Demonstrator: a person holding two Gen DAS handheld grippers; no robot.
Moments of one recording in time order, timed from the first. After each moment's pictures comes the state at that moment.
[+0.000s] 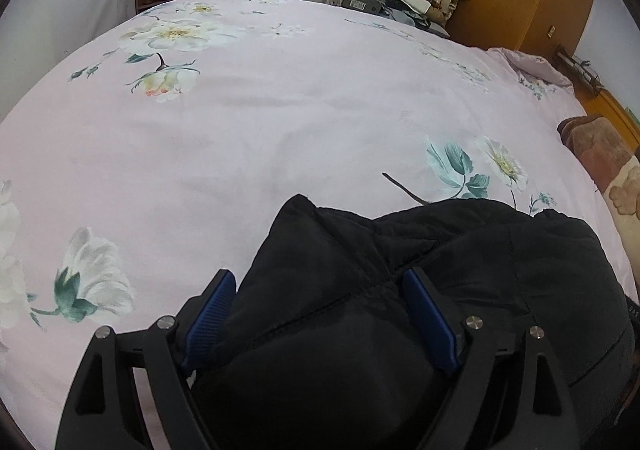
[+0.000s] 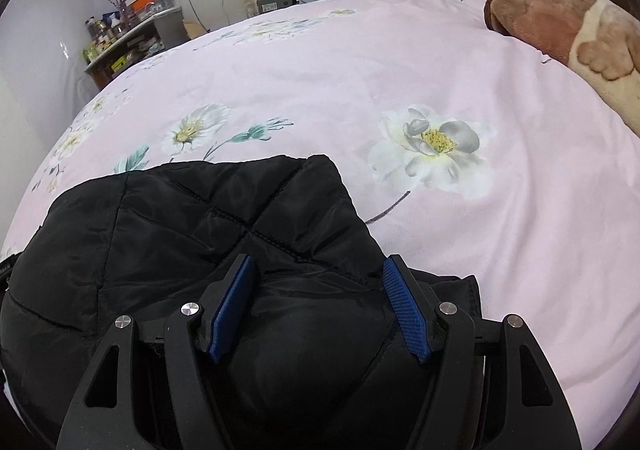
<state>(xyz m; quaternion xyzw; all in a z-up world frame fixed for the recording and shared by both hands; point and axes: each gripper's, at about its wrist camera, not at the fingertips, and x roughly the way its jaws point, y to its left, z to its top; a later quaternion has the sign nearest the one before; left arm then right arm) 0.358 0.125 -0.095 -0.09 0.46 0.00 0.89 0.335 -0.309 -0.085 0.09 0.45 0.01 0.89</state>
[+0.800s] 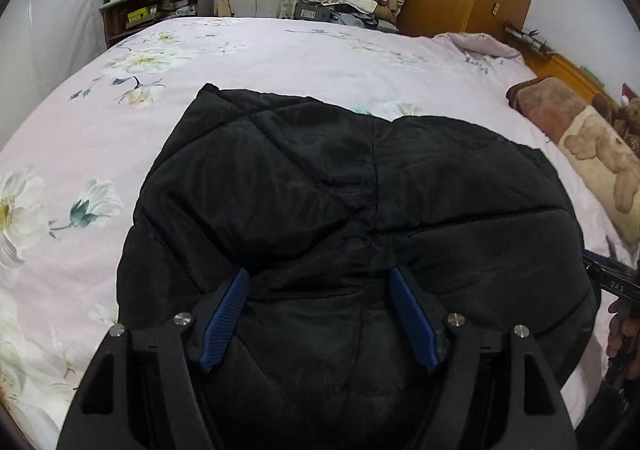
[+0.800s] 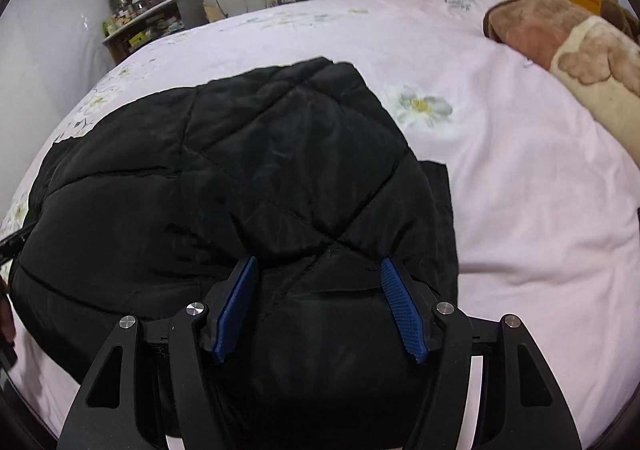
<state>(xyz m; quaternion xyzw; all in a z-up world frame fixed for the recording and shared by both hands) 0.260 0.060 -0.069 -0.05 0.43 -0.05 0.90 0.250 -0.283 -0.066 0.04 0.47 0.03 0.88</state>
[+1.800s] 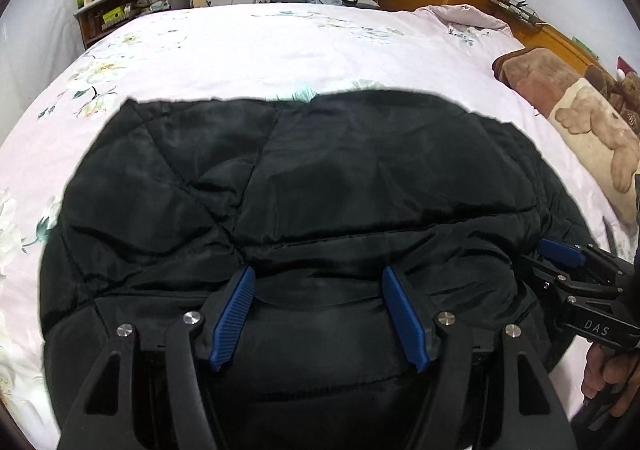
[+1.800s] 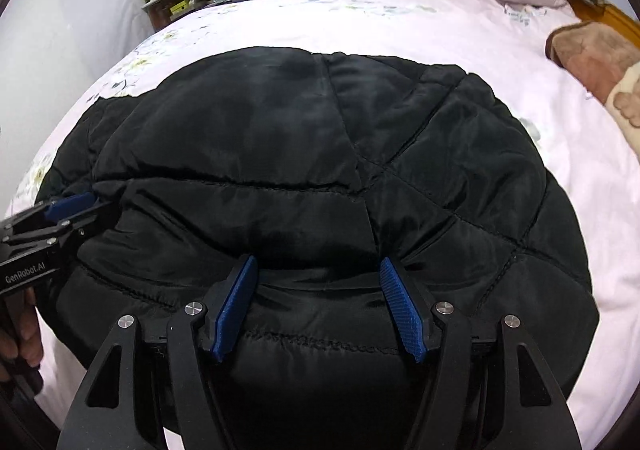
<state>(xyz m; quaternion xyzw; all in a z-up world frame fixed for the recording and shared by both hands) 0.268 -0.010 -0.054 -0.03 0.47 -0.07 0.88 0.261 -0.200 -0.057 0.02 0.48 0.09 0.87</state>
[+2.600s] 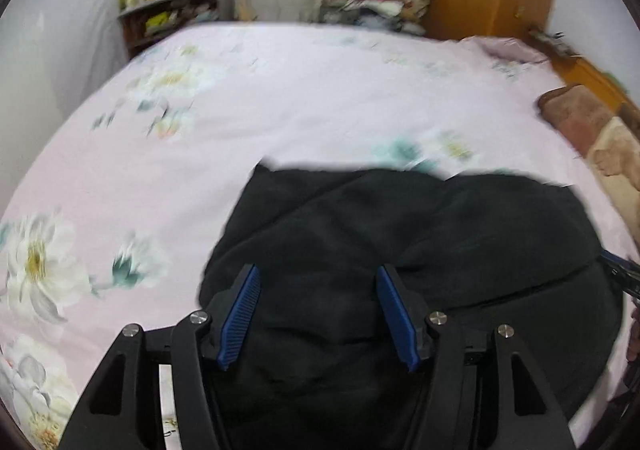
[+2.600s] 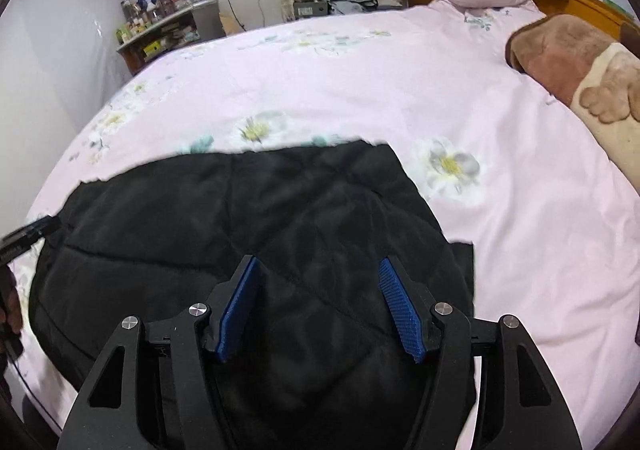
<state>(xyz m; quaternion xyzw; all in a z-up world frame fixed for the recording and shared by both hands) 0.299 0.096 -0.050 -0.04 0.44 0.00 0.90 0.284 -0.279 -0.043 0.05 0.47 0.05 0.88</state>
